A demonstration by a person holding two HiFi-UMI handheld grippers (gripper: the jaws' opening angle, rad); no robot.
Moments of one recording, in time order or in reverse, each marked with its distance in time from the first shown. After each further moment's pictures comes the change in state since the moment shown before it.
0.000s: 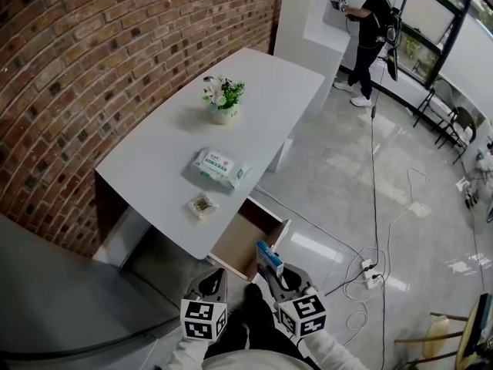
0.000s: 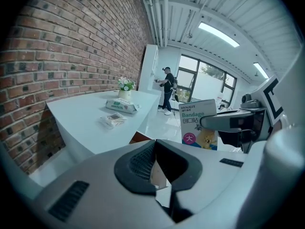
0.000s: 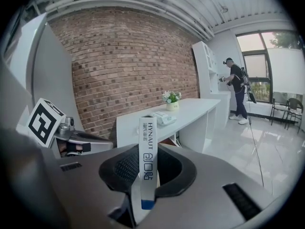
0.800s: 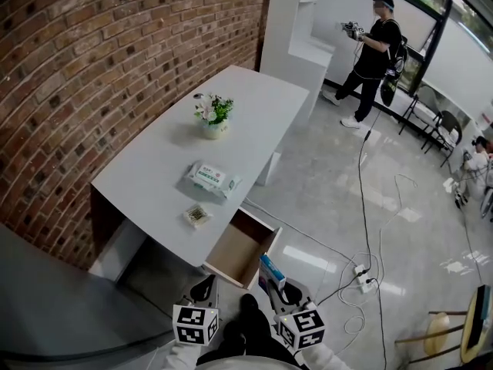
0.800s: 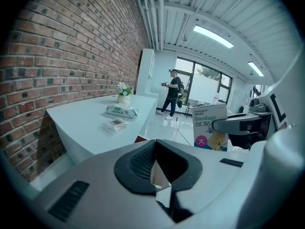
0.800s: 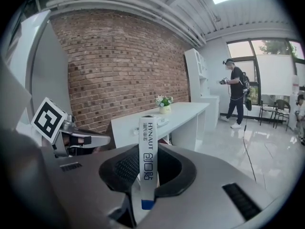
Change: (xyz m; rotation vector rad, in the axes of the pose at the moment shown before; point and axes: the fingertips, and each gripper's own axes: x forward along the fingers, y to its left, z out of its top) left arm -0.021 0.007 0.008 0.045 -0.039 -0.024; right arm -0.040 0.008 -0.008 0.027 -0.054 -0.113
